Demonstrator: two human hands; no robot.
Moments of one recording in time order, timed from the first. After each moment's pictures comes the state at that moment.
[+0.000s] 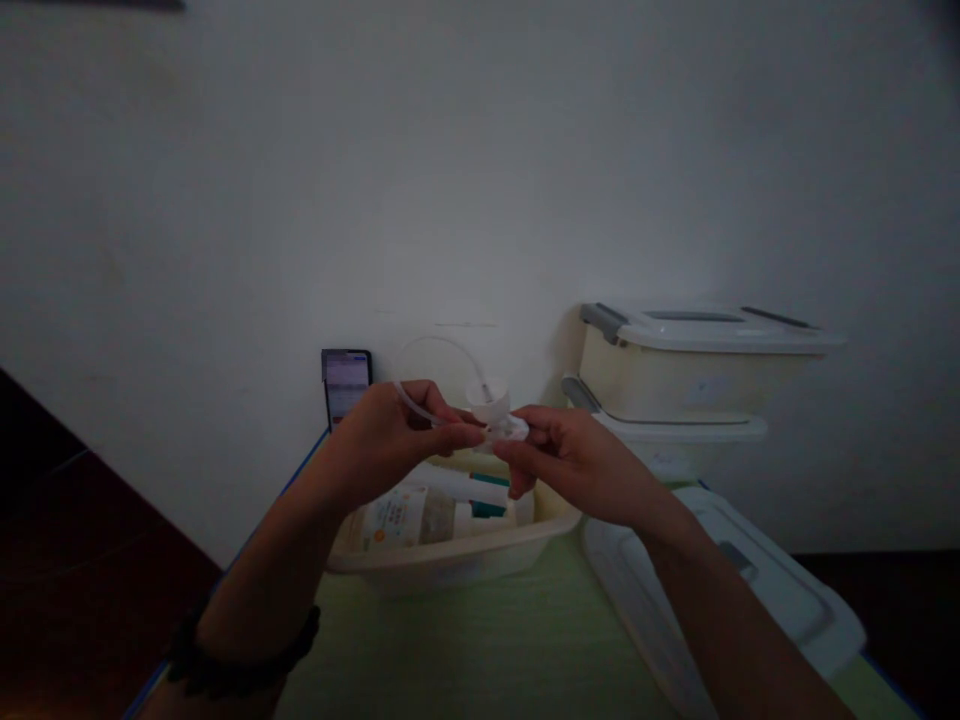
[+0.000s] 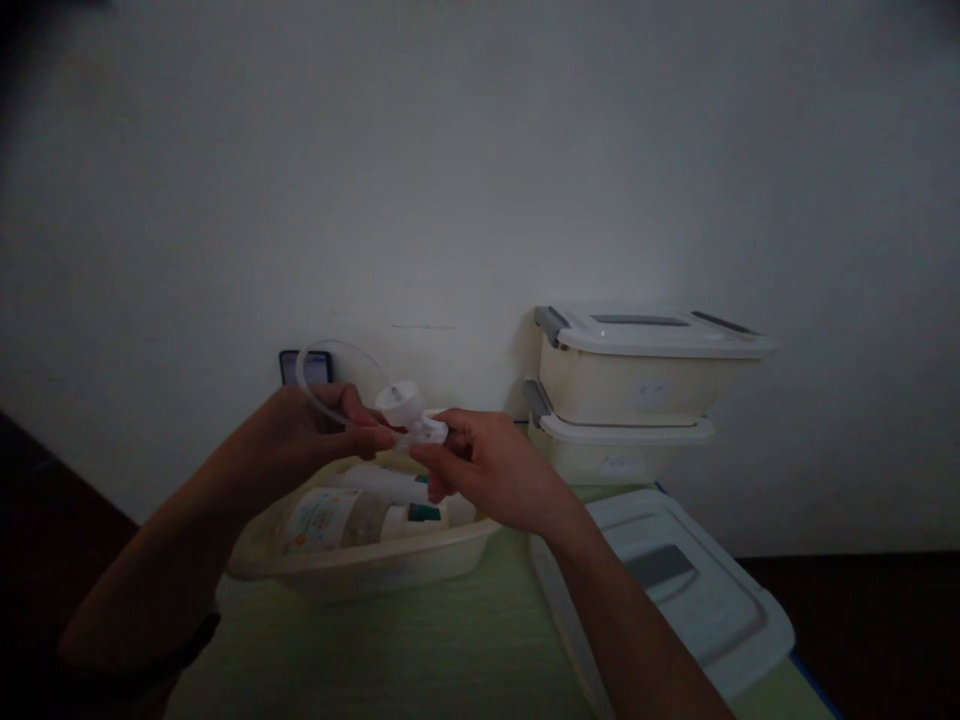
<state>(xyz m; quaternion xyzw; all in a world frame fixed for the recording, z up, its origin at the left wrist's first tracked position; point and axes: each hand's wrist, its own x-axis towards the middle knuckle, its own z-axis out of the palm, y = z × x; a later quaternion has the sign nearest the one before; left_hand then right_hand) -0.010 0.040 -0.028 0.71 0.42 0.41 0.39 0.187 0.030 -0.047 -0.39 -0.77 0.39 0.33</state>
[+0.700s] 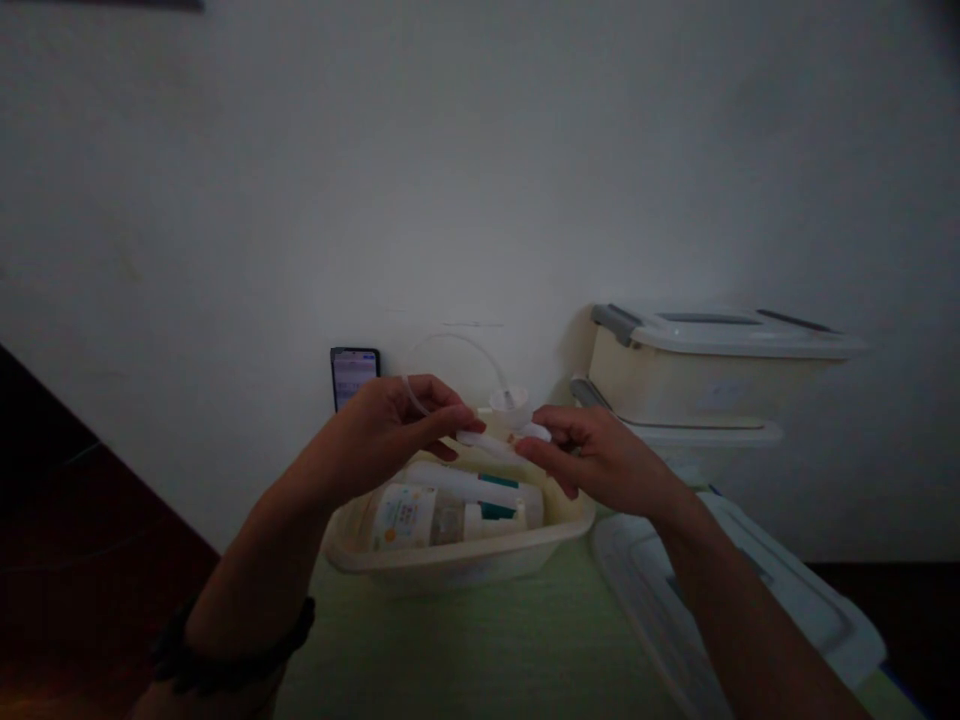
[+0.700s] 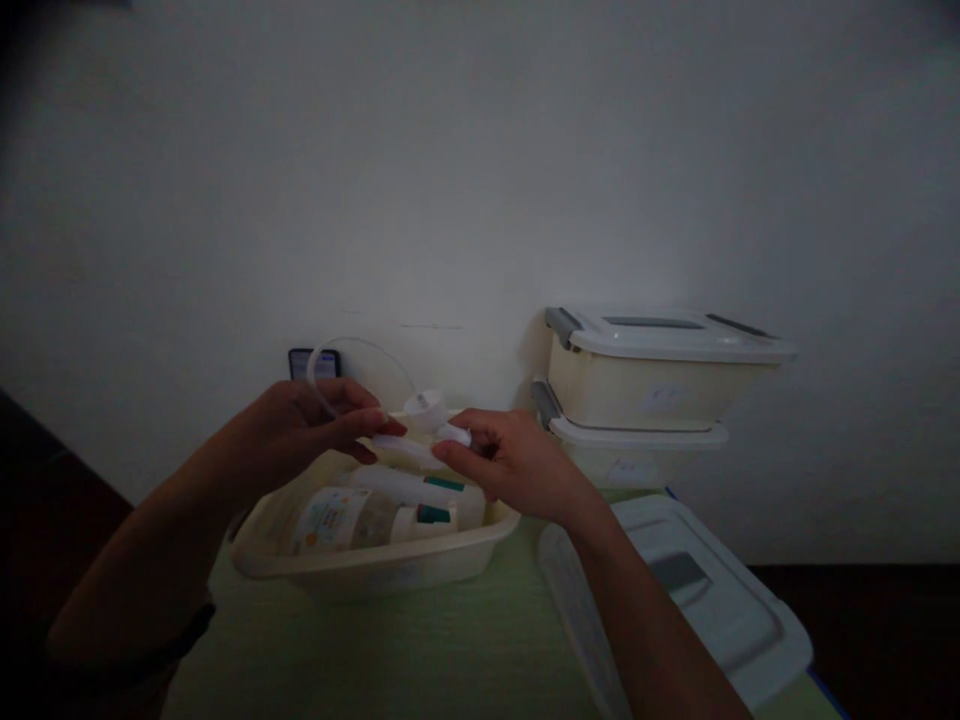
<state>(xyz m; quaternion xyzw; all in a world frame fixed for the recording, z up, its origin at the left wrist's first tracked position) -0.027 0.048 -0.029 0.74 0.37 0.39 0.41 0.199 0.036 -0.046 -0.39 -0.82 0.29 0.30</state>
